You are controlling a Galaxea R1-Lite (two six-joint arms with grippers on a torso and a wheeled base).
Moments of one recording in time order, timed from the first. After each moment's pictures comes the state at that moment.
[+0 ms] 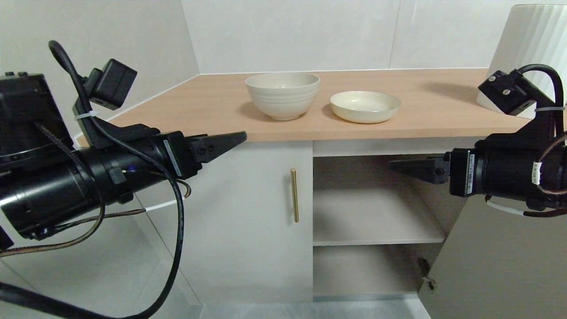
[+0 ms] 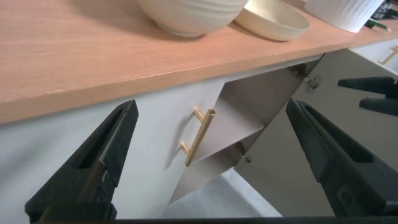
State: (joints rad) left arm -0.40 1.42 -0.83 -0.55 -0.23 -0.28; right arm 0.57 1.38 -1.00 -0.10 0.02 0.20
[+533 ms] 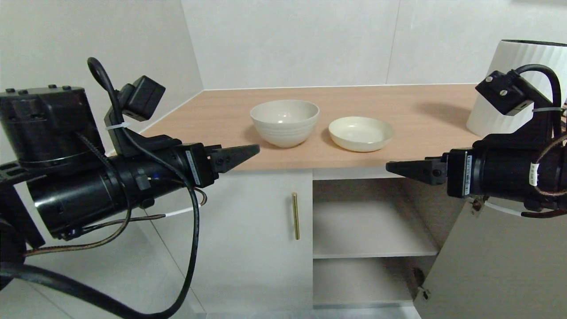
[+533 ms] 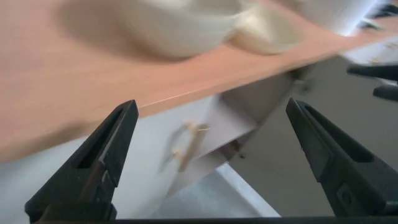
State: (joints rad) left arm -0.42 1.49 -0.83 -0.55 -0.24 -0.28; right arm 0.56 1.39 -1.00 -0.10 0.02 0.20
